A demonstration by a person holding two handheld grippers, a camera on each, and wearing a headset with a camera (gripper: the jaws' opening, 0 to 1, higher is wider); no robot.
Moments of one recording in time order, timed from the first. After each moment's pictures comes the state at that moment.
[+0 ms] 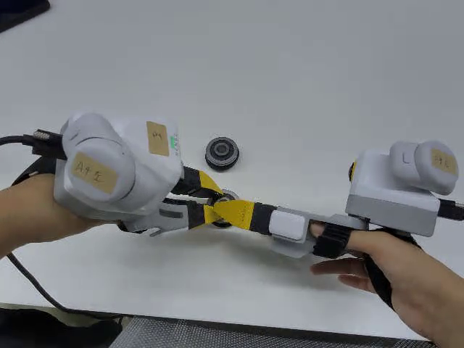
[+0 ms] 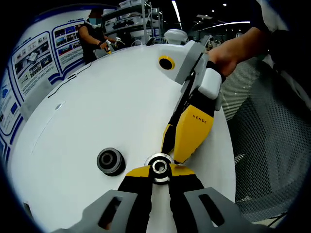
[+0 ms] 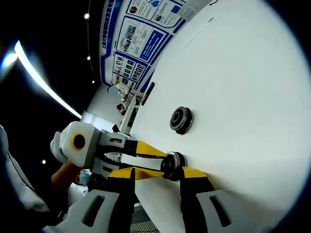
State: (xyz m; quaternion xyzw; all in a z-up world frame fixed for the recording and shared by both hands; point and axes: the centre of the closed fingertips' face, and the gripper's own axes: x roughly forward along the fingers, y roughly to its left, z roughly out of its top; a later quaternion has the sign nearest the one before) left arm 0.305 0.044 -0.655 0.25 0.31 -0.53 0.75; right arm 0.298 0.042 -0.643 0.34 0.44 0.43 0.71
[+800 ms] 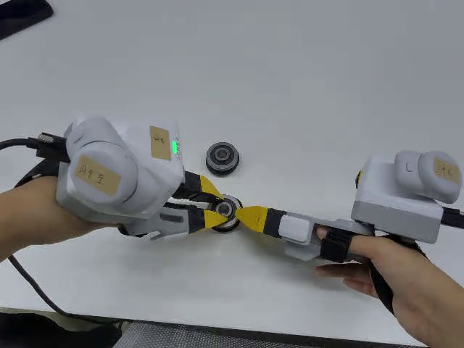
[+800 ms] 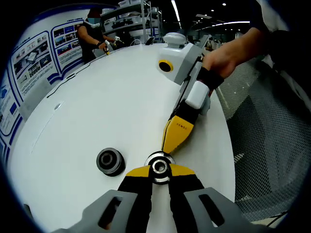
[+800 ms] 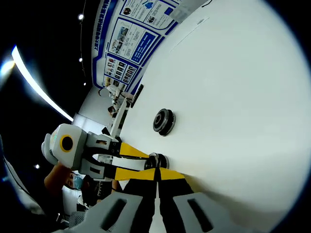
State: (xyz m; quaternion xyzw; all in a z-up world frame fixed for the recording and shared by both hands) left arm 0.305 0.044 -0.656 0.25 0.31 -0.53 0.75; right arm 0.308 0.028 -0.666 0.33 0.45 0.39 0.73
